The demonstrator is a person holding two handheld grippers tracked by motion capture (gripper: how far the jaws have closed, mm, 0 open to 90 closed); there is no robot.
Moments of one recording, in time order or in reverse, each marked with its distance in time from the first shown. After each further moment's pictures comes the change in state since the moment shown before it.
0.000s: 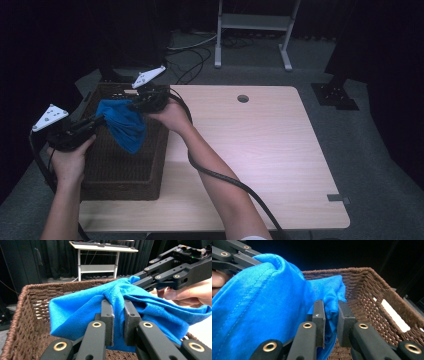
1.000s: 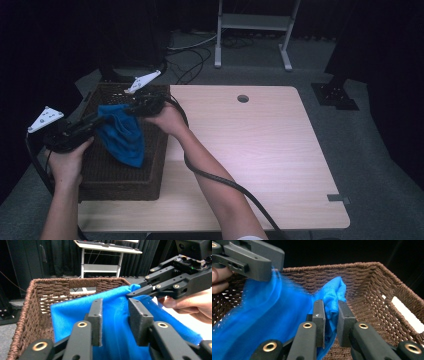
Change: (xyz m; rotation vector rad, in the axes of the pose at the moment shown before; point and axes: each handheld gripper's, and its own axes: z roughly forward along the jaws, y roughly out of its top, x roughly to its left) left arm 0.007 -0.006 -0.002 -0.007 0.027 -0.046; right arm 0.003 -0.007 0.017 0.013 0.020 0.011
